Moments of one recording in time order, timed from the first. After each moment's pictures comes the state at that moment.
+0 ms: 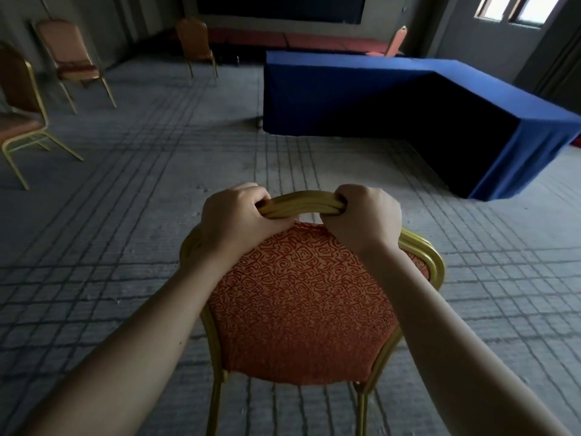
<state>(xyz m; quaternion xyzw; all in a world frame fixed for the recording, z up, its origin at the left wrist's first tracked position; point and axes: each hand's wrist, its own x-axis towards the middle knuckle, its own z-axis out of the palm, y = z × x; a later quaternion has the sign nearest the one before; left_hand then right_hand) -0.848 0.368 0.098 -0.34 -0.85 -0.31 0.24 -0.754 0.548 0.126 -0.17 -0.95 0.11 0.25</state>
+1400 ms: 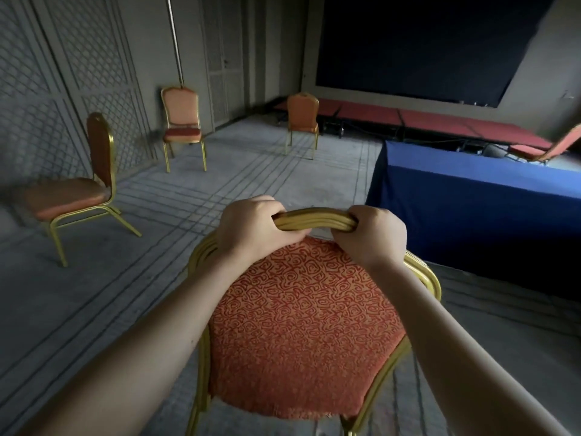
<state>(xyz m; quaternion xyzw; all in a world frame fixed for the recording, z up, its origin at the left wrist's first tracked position) -1.928 0.476 0.121 -0.19 -0.89 -0.21 0.35 -1.899 0.683 0.132 0.01 -0.95 0.15 0.28</state>
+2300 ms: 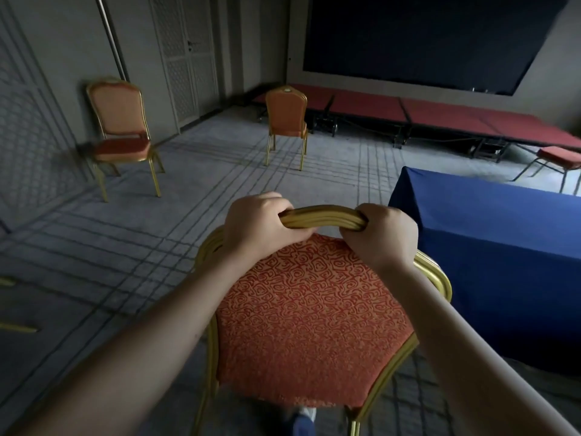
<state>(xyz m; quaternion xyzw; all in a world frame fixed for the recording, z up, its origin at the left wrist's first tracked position) -2.750 0.635 0.116 -0.24 -0.88 -0.25 0.33 -2.704 0.845 0.126 0.01 -0.94 0.15 0.31</state>
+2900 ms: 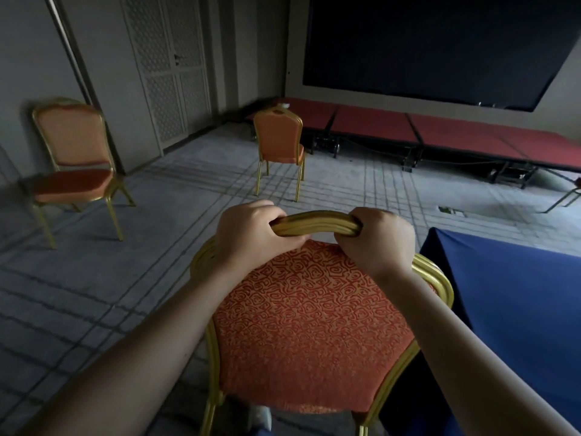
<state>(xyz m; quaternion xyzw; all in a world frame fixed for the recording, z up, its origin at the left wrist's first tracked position) -3.253 0.768 0.107 -0.23 -0.87 -0.26 0.34 -3.217 0.981 0.122 0.02 -0.94 0.13 0.31</state>
